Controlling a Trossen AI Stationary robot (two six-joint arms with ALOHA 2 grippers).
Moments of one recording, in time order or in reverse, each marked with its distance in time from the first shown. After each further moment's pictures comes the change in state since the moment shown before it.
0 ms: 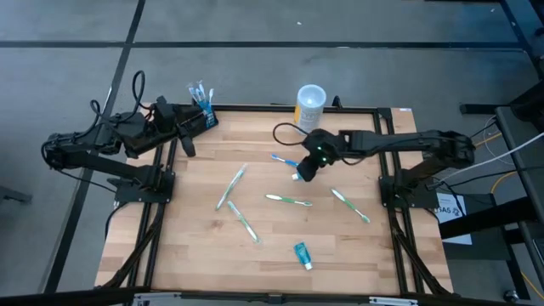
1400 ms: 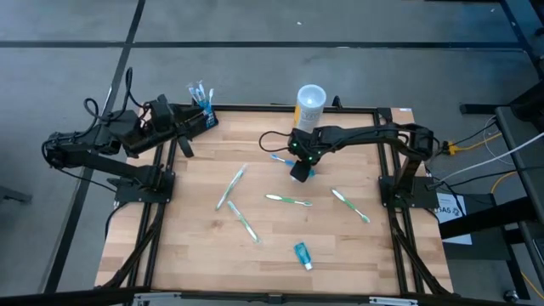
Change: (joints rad) left arm -0.021 0.000 0.000 0.138 0.044 0.024; right arm -0.114 0.354 0.140 -0.123 -0.072 -0.296
